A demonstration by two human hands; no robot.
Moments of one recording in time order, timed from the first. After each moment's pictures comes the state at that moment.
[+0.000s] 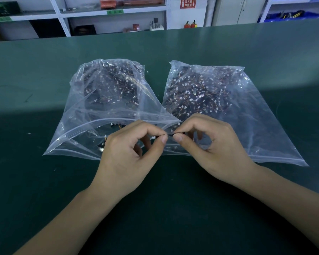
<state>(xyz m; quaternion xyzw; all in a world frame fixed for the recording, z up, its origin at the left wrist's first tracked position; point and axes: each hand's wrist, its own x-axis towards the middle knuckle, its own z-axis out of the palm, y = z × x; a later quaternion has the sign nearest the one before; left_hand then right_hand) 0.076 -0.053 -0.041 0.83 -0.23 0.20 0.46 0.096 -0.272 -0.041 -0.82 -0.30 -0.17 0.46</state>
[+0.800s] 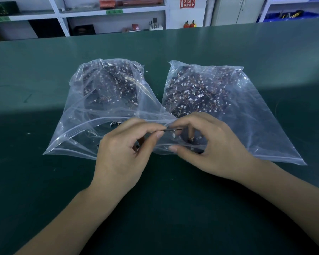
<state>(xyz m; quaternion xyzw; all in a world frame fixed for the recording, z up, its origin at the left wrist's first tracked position) 0.079 -0.051 -0.043 0.84 -0.23 0.28 0.40 0.100 -0.280 -0.039 -0.86 -0.32 -0.19 0.34</state>
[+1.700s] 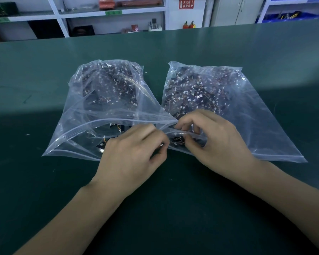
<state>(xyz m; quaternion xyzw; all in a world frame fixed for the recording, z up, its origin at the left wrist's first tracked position) 0.079 -0.058 -0.035 0.89 -0.29 0.32 0.16 0.097 -0.280 -0.033 -0.89 -0.27 -0.24 0.29</state>
